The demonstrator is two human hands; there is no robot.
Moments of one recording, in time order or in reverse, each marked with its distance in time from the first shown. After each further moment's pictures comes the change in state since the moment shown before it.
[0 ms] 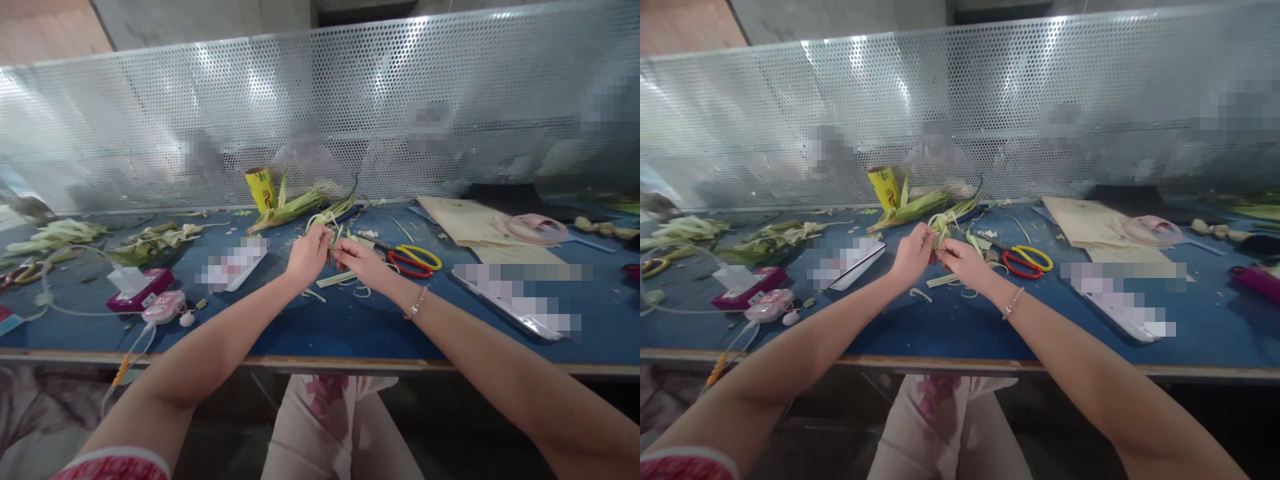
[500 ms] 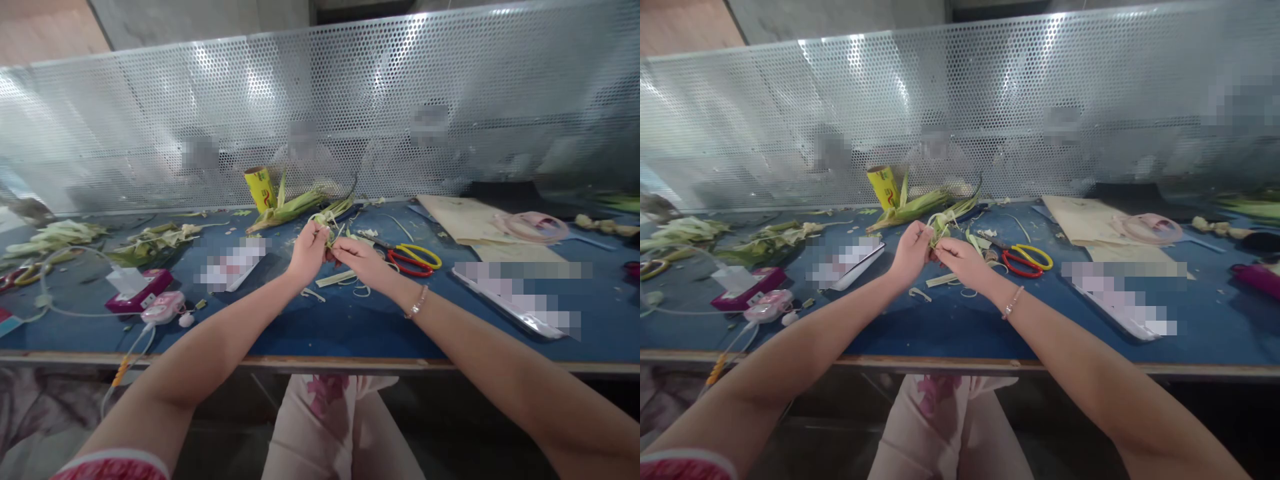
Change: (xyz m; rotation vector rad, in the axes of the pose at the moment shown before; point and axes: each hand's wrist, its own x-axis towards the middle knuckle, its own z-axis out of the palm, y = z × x) left_hand 0.001 0.005 0.008 -0.407 0.025 -0.140; right_hand -0.002 -0.014 0.001 0.006 -0.014 -0.078
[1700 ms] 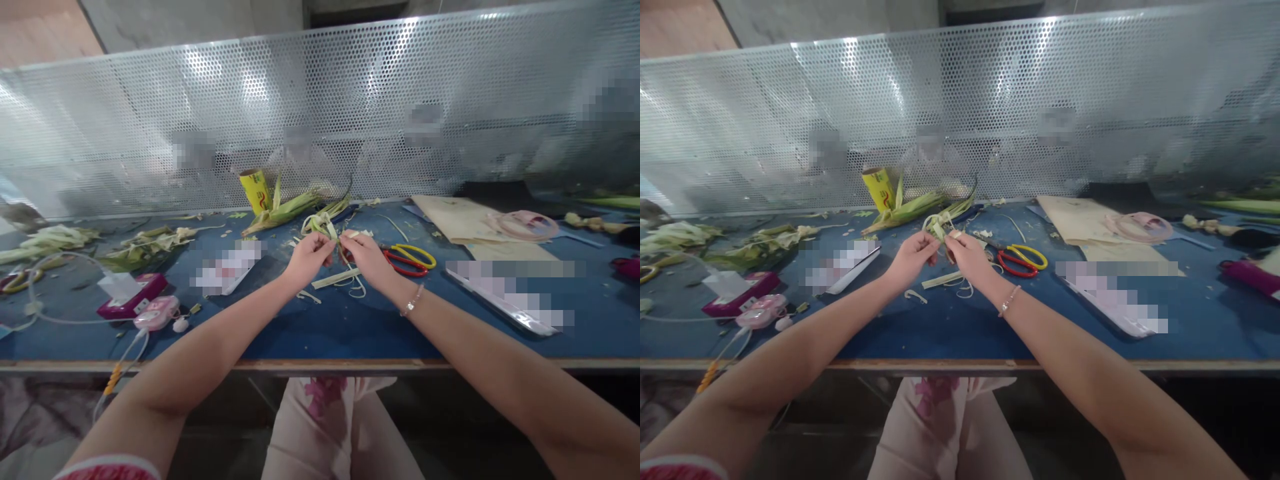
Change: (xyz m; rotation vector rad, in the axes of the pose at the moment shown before) left_hand 0.002 -0.007 0.000 -0.118 -0.201 -0.035; right_hand 0.006 0.016 -0.008 0.061 0.269 0.110
